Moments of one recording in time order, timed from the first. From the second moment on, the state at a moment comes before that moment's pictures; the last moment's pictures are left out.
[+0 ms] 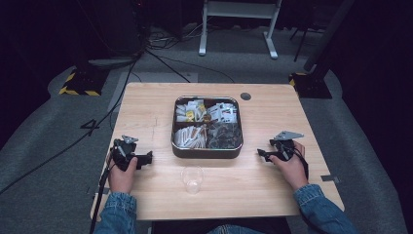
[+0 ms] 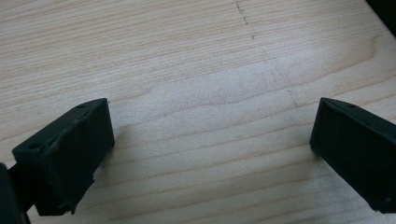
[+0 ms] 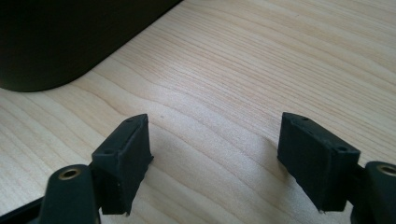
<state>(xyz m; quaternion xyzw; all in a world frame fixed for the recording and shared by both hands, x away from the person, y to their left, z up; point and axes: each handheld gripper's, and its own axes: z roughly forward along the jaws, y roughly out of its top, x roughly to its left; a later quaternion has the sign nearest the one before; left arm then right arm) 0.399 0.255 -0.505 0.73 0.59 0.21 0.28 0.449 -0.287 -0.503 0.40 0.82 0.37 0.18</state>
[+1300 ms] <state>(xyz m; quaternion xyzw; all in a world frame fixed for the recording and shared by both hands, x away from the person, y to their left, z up) 0.401 0.256 -0.505 0.74 0.58 0.21 0.29 0.436 -0.265 -0.465 0.37 0.84 0.39 0.10</state>
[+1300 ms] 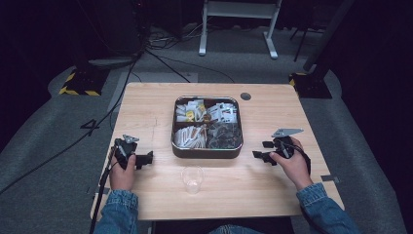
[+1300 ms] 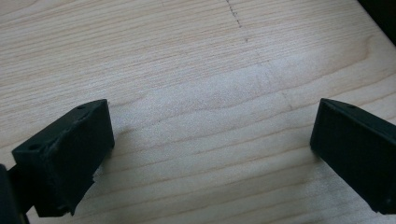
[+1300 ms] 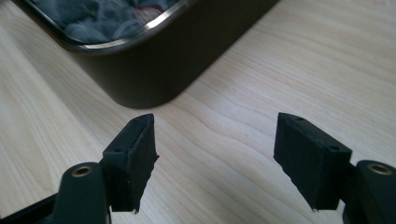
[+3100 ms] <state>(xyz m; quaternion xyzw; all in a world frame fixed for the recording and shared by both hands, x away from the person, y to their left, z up) 0.401 0.260 -0.505 0.75 0.56 0.20 0.29 0.521 -0.123 -0.419 0.29 0.87 0.40 0.08</state>
